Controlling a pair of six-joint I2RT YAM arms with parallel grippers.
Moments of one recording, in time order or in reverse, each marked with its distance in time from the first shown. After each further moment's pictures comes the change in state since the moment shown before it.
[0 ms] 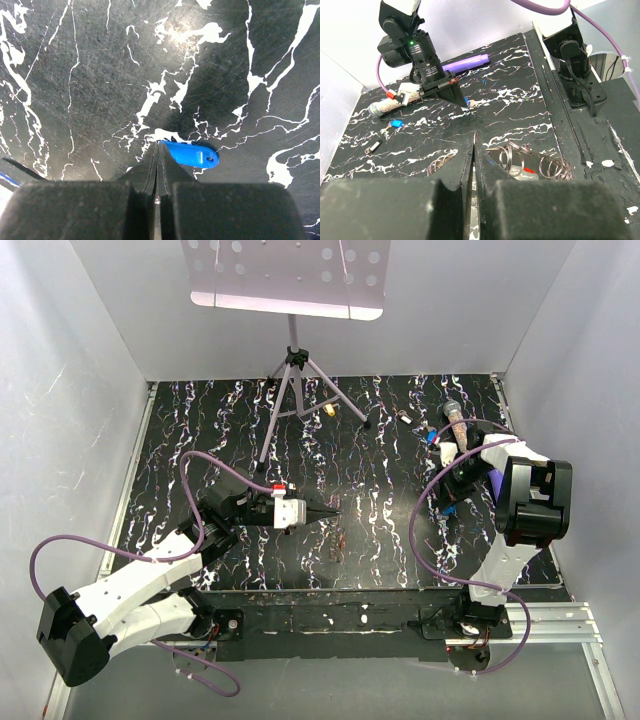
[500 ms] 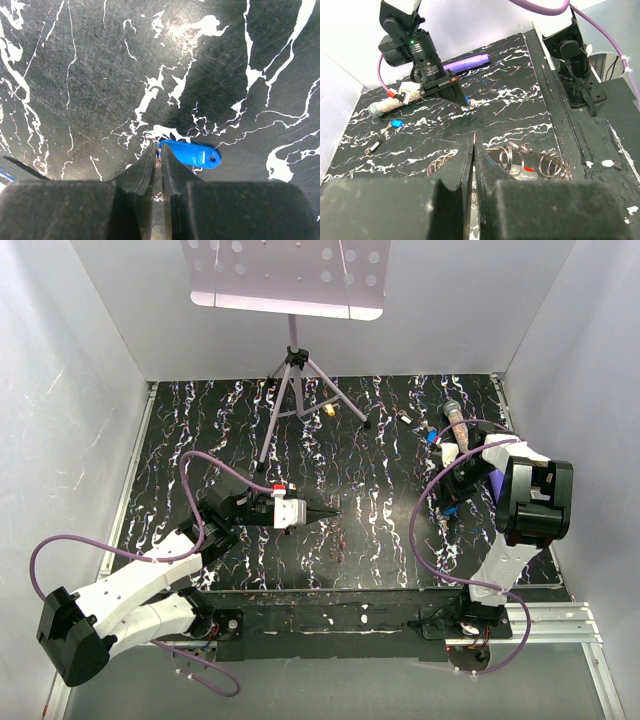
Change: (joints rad) left arm 0.000 0.000 0.000 0.000 0.000 0.000; right arm -0.011 0.000 0.000 -0.011 0.000 -0.005
